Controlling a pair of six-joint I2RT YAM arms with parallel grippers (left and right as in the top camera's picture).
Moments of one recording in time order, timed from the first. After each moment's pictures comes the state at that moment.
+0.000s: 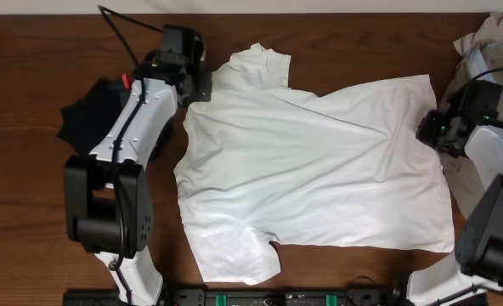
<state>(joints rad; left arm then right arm) -0.18 1.94 1.51 -0.63 0.01 -0.07 -0.33 1.78 1.09 -0.49 -0.15 0.24</state>
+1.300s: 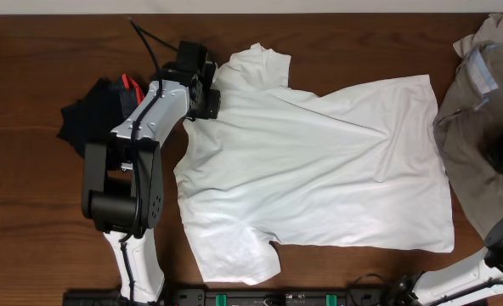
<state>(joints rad) -0.19 2.07 1.49 -0.65 0.04 -0.02 -0.74 1.88 1.20 -0.50 -0.33 0.19</state>
